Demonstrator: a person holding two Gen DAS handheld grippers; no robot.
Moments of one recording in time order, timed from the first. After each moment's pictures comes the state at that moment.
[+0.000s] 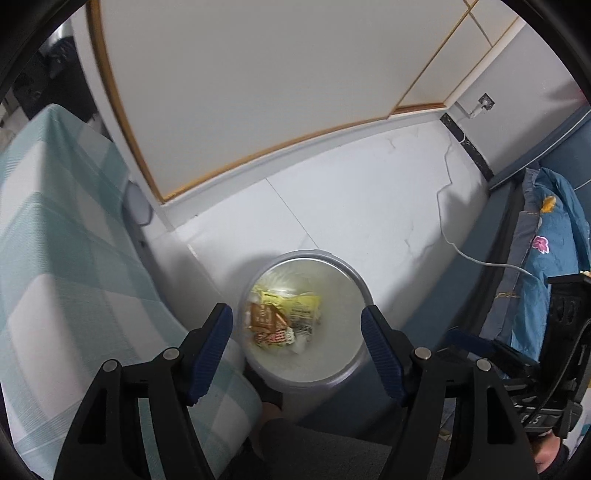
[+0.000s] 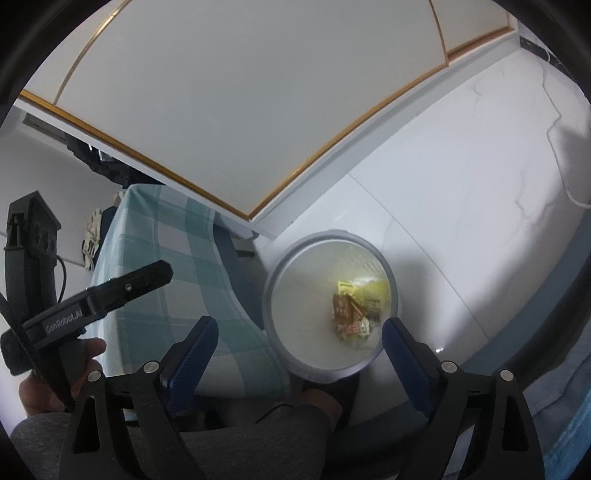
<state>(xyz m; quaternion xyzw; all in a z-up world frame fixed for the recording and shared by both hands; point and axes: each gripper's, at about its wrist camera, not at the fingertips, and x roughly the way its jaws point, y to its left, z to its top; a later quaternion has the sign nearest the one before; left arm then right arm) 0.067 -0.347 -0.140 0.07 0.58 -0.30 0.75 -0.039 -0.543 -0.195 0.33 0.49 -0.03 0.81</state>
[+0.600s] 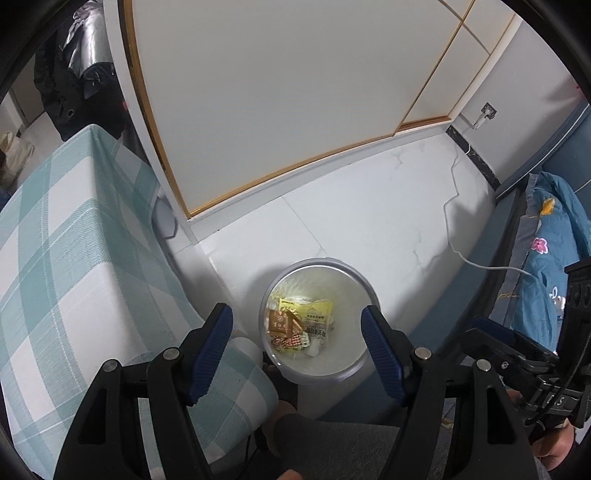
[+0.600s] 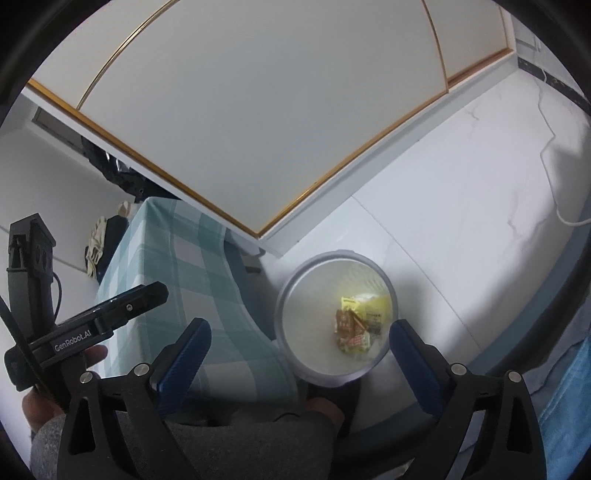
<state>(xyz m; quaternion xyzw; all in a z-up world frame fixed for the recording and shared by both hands) 0.050 -0.333 -0.118 0.09 0.56 -0.27 0.78 -0.051 -0.535 -0.162 0.32 0.46 -0.04 0.83</state>
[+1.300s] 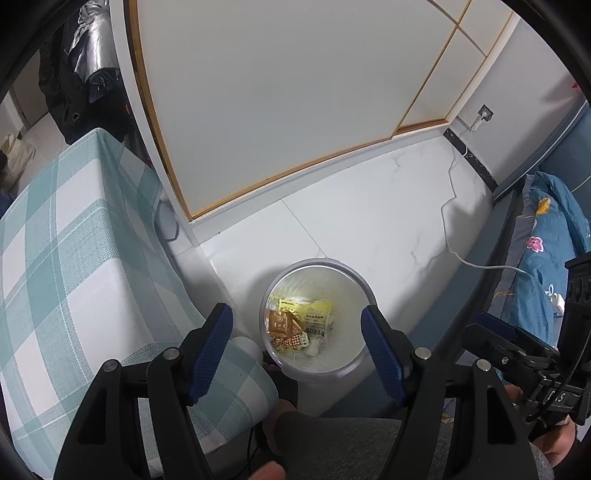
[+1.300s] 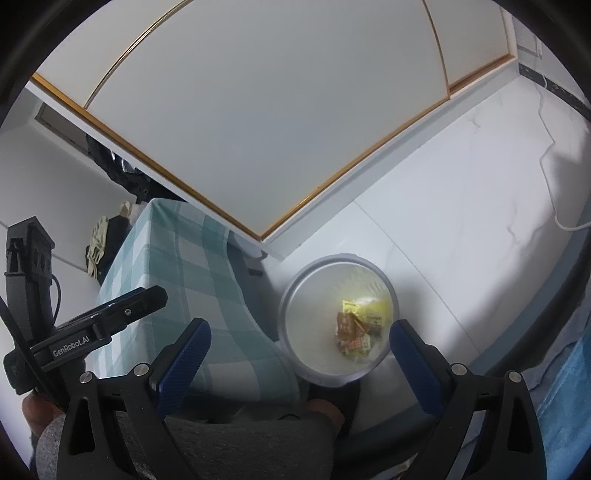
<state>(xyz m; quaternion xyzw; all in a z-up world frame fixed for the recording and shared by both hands) 0.043 -0.329 -0.108 0.08 0.55 -0.28 0.78 -0.056 -0.533 -0.155 0.31 0.45 -0.04 0.83</state>
